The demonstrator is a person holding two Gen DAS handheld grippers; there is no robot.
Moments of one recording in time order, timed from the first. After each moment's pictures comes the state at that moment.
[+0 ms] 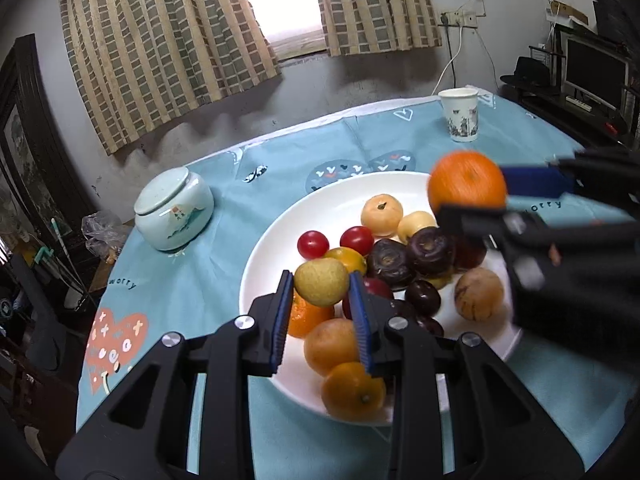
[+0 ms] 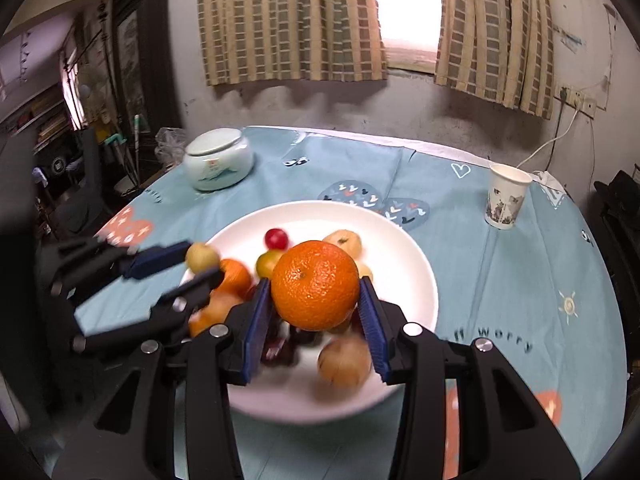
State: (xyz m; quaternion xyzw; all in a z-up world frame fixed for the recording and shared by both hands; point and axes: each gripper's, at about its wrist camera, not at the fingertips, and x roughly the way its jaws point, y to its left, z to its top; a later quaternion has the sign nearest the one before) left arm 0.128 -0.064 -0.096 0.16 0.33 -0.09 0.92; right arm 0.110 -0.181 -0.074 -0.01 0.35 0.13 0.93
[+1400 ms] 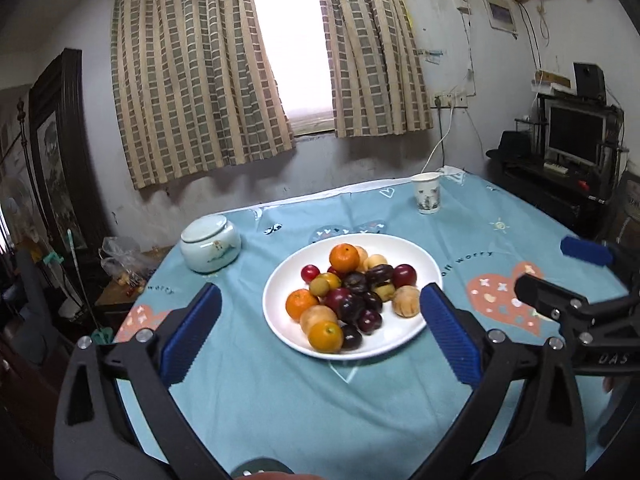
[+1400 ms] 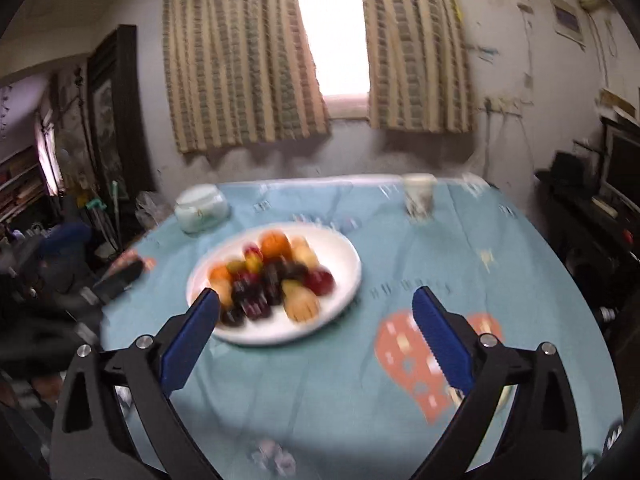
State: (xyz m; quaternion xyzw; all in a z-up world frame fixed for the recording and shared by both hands) left arm -0.020 -0.046 -0.028 0.10 0.21 -0.10 0.97; right arm -0.046 -0.242 -0.055 0.05 0.25 0.05 0.97
